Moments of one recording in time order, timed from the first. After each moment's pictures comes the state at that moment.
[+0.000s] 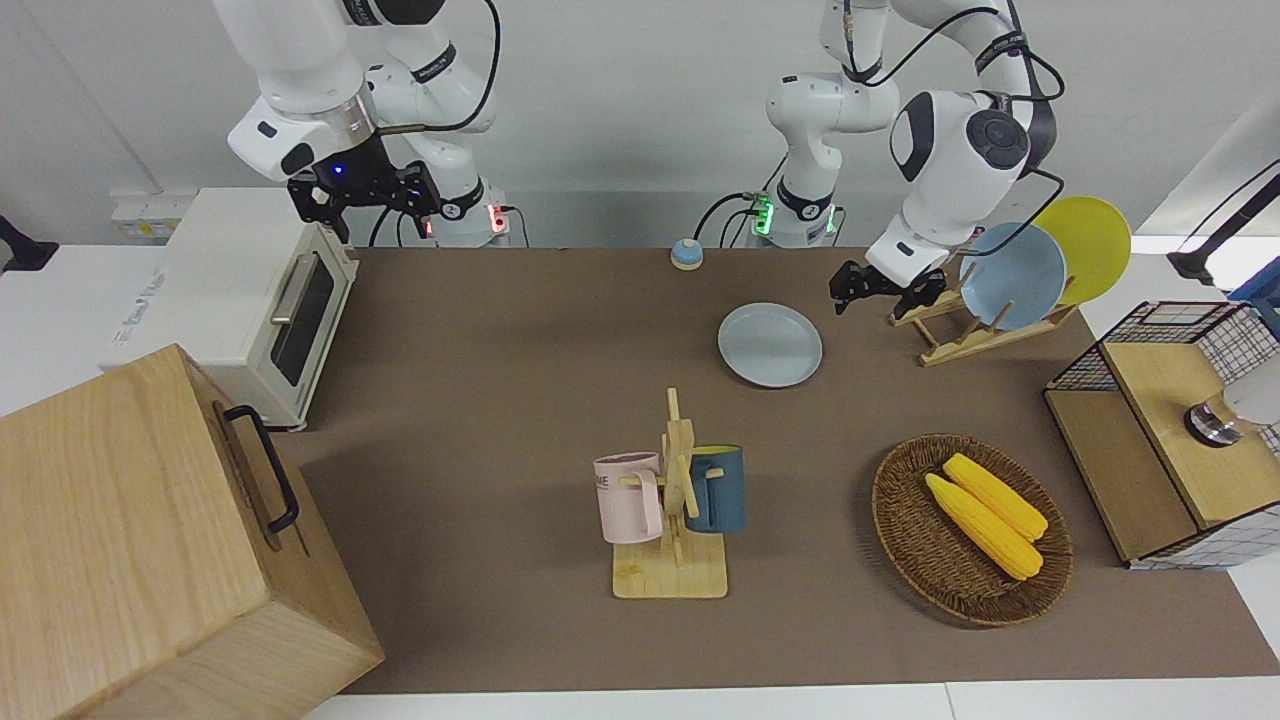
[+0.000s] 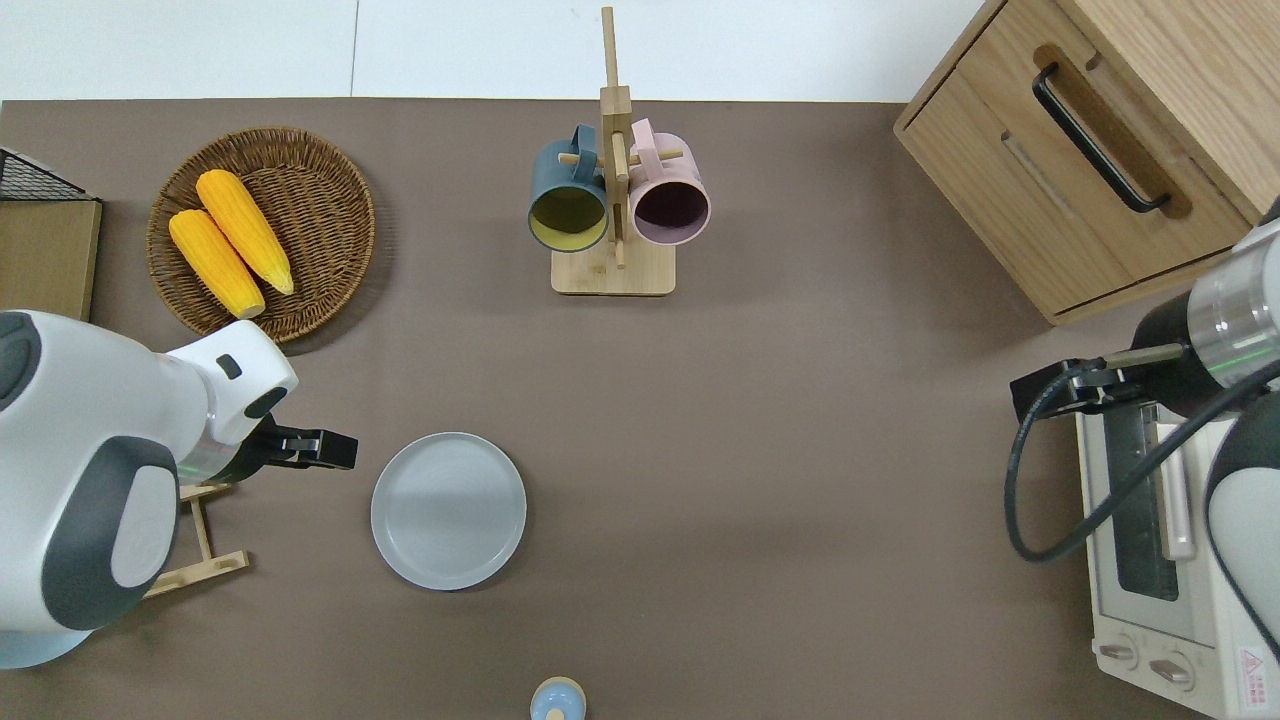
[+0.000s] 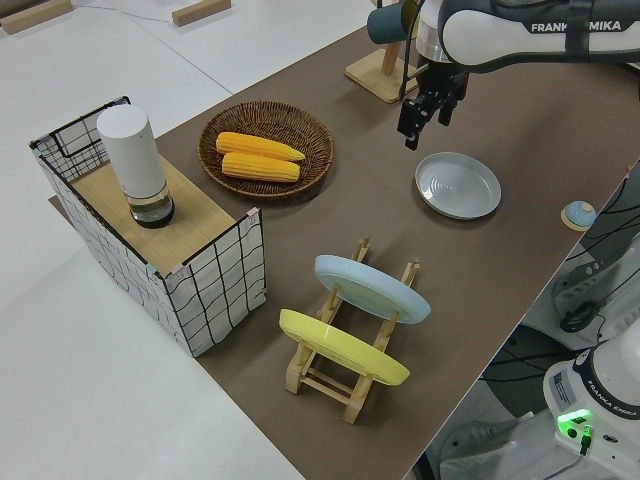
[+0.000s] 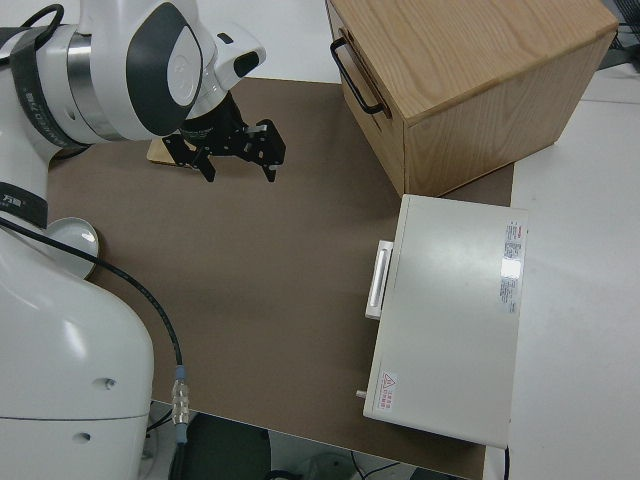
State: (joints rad) left arm -0.05 -0.09 -0.06 -2.10 -0.08 1.91 0.03; right arm -0.26 0.02 0.38 -1.48 -0.03 1.38 0.04
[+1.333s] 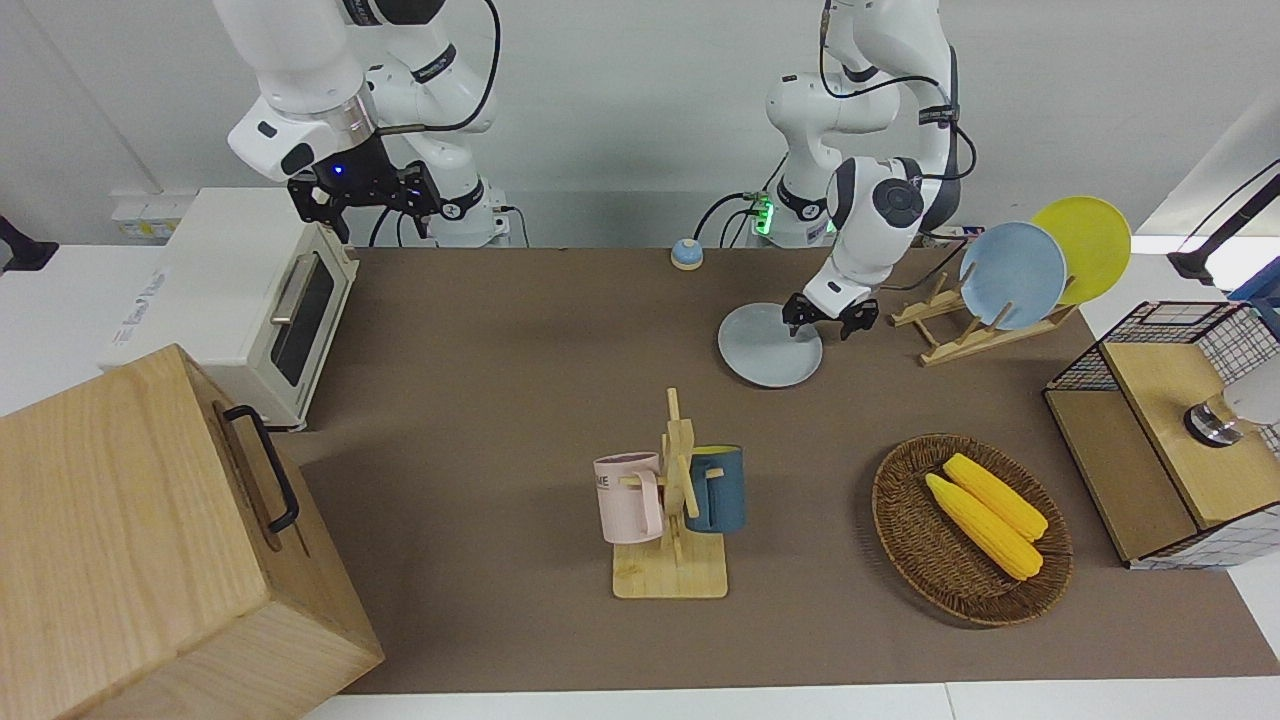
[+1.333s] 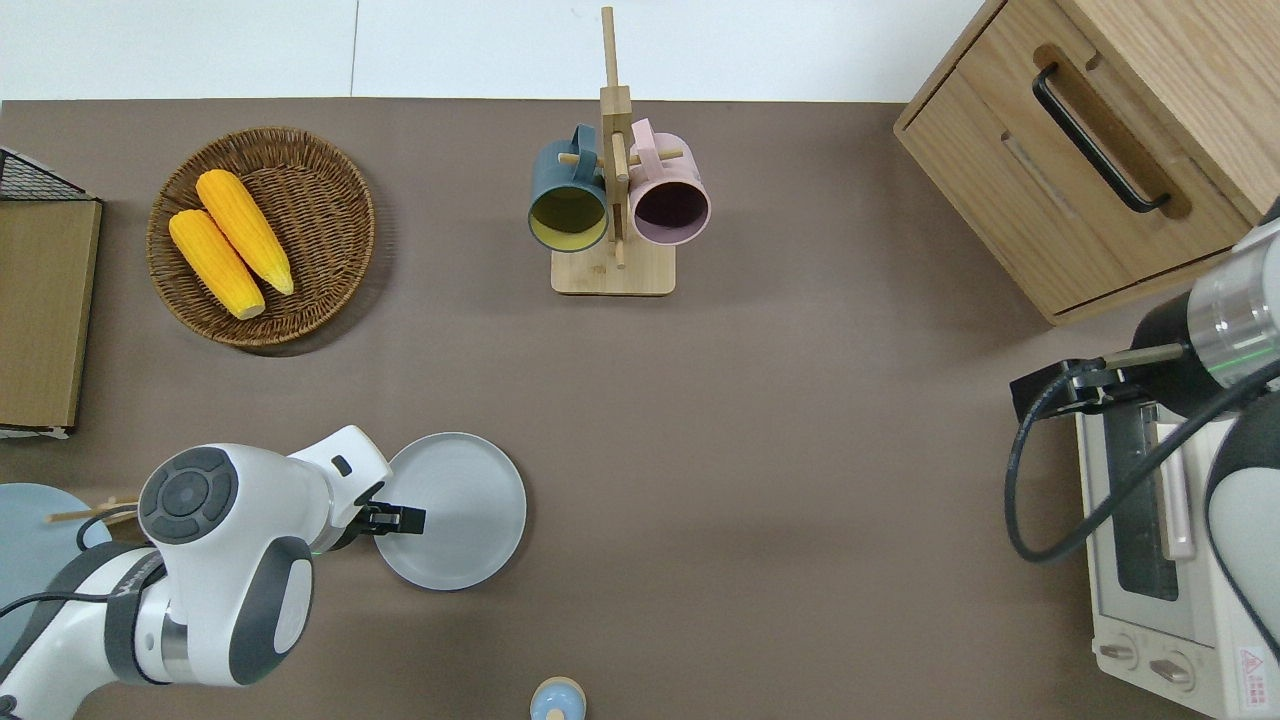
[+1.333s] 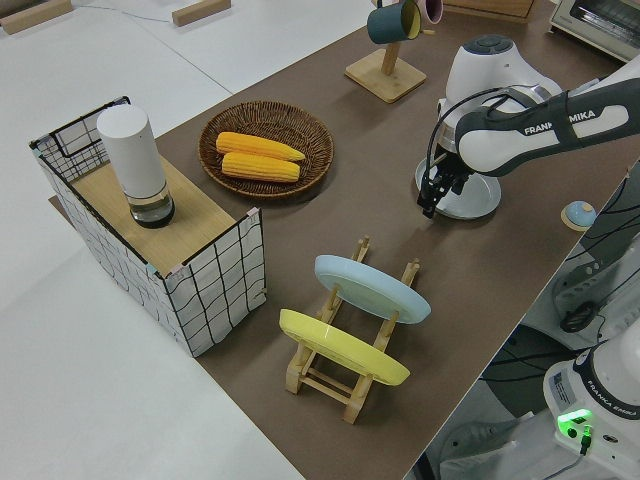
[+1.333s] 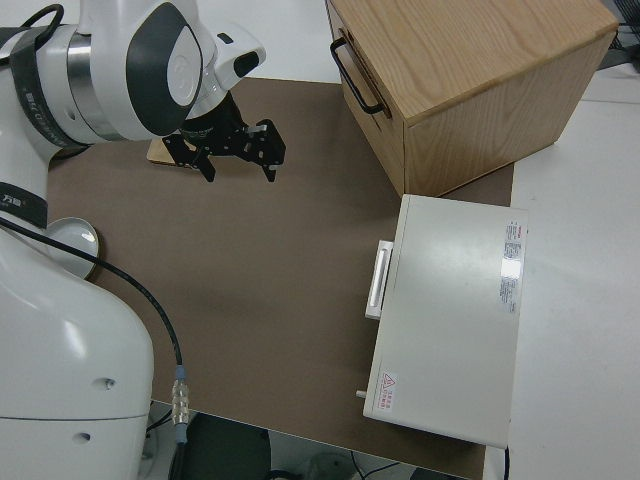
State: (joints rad) left arm -0.07 -0.09 -0.11 -2.50 -0.09 2.30 0.00; right arm -0.26 0.02 0.38 -1.48 -0.03 1.38 0.04
